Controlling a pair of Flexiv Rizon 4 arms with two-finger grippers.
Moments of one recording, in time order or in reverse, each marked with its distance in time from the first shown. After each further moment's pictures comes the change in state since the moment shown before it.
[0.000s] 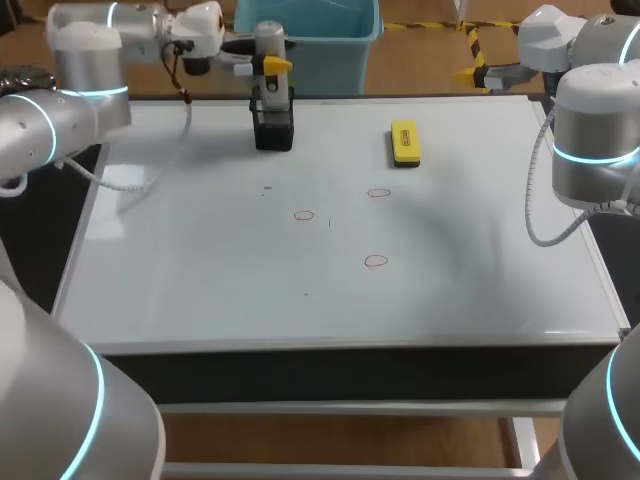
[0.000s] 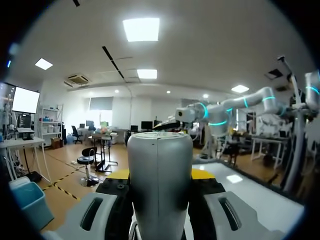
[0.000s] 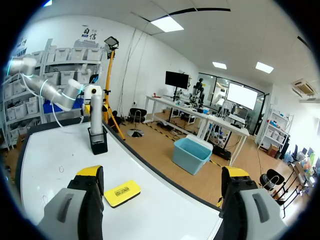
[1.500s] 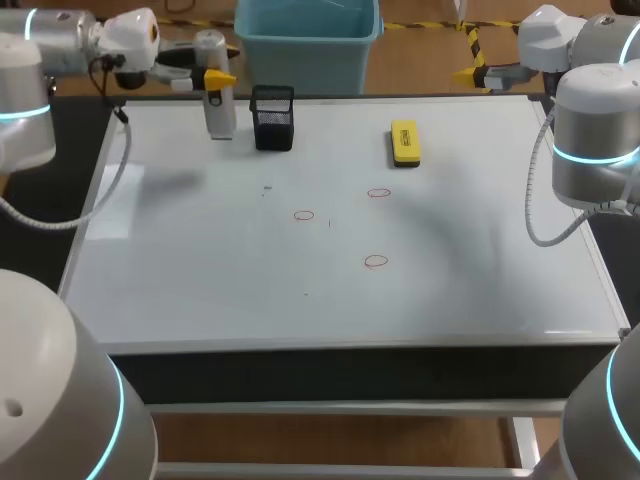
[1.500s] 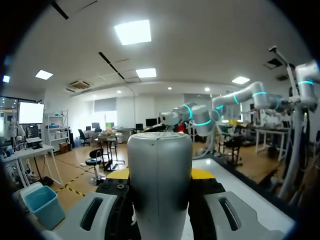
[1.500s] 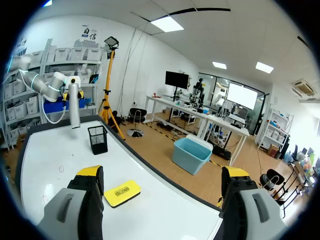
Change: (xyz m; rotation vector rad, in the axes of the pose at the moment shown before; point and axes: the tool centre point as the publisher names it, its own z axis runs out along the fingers) left arm 0.098 -0.032 -0.083 -0.035 -0.073 0.080; right arm 0.000 0.000 0.000 0.000 0.000 0.000
